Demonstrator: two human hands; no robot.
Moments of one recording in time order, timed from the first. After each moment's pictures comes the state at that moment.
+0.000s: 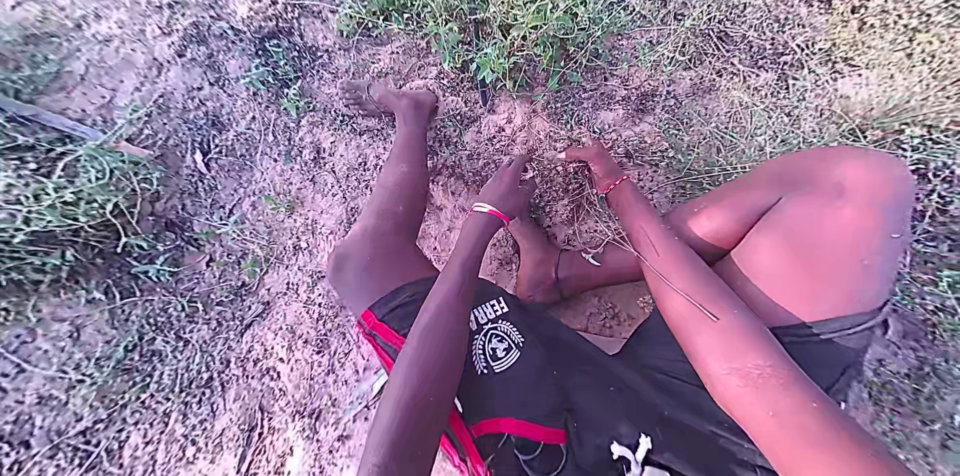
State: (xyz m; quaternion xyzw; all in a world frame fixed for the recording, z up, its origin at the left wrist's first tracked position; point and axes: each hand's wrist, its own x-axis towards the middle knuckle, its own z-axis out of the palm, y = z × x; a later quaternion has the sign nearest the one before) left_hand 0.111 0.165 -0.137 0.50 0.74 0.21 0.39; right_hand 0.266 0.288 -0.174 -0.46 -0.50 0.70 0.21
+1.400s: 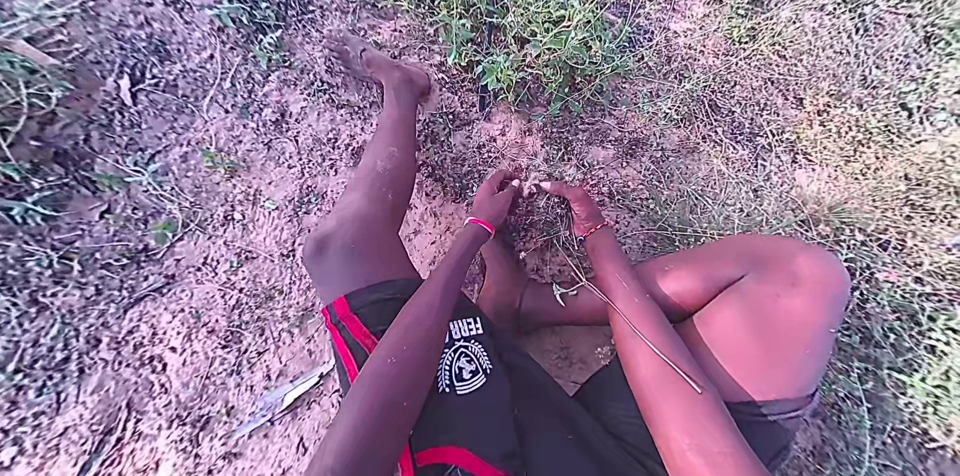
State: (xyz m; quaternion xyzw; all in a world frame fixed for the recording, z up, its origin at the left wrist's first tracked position) left_hand 0.121 0.178 -0.178 0.27 0.71 0.44 0.47; right_hand 0.264 0.279 -0.178 -0.44 -0.45 0.75 0.21
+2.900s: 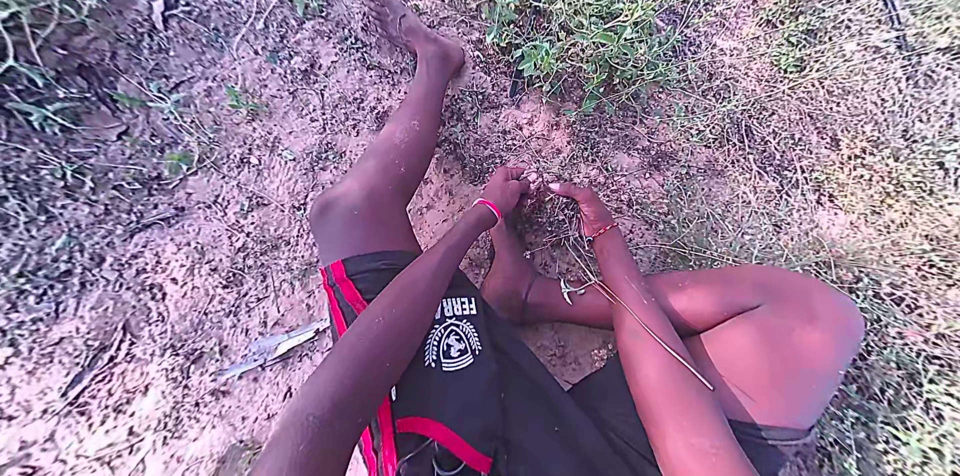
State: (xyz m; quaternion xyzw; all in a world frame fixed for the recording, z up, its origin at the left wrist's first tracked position) left_hand 0.113 0.168 -0.169 0.21 0.68 0.47 0.52; right_hand 0.255 0.279 -0.190 -0.43 -0.51 0.73 0.12
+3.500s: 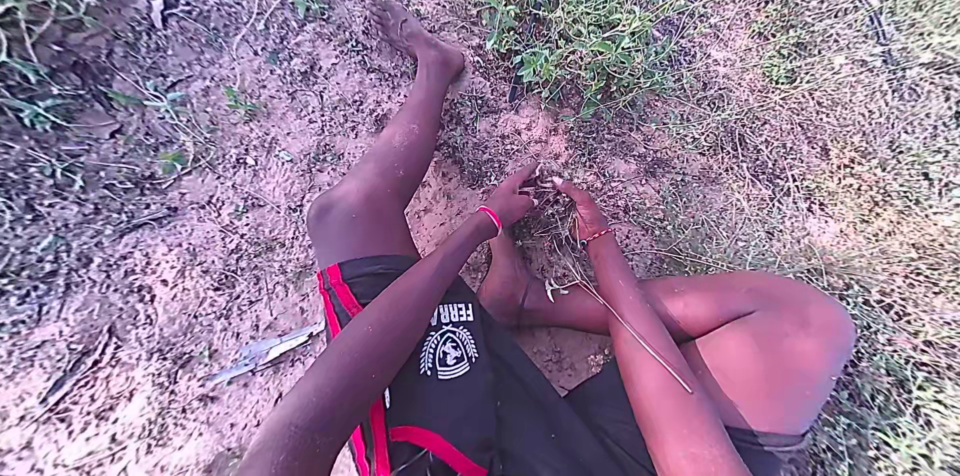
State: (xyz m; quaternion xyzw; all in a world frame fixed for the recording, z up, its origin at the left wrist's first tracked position) left_hand 0.119 0.161 -0.177 0.29 0.64 0.48 0.53; right_hand 0.249 0.275 -0.193 -0.46 -0.45 0.75 0.16
